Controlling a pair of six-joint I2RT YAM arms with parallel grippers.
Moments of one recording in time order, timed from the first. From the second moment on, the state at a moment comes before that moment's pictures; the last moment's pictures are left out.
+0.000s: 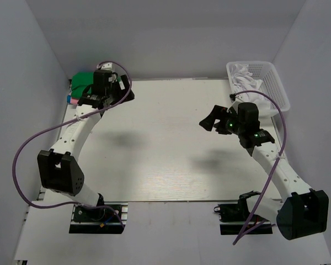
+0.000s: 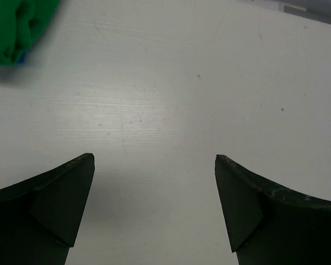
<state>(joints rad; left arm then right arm) -0.22 1.54 1.42 -0.47 -0.02 -0.42 0.26 1.11 0.85 -0.24 -0.35 0.46</state>
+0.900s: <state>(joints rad) -0.20 2.50 2.22 -0.31 -0.75 0.38 0.26 1.24 0.89 -0.28 -0.28 0.45</state>
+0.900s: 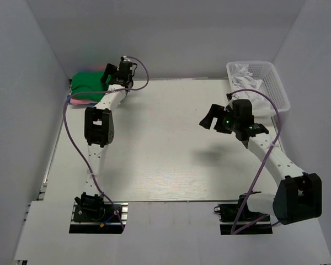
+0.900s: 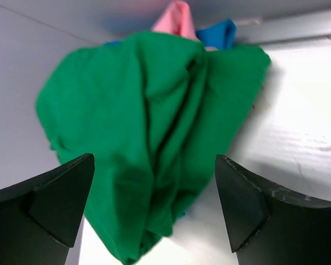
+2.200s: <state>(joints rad) -0.13 2.65 2.35 -0.04 -0.88 0.43 0.26 1.45 0.98 -0.29 -0.41 0.45</state>
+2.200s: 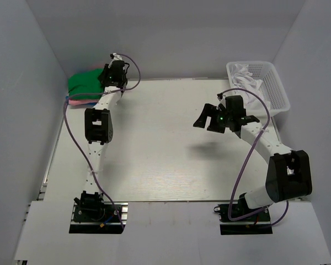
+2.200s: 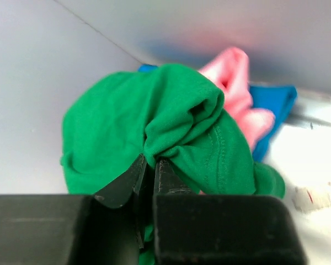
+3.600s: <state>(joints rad) -0.05 2.71 2.47 -0.21 -0.64 0.01 0.26 1.55 1.03 -0.27 -0.54 0.48</state>
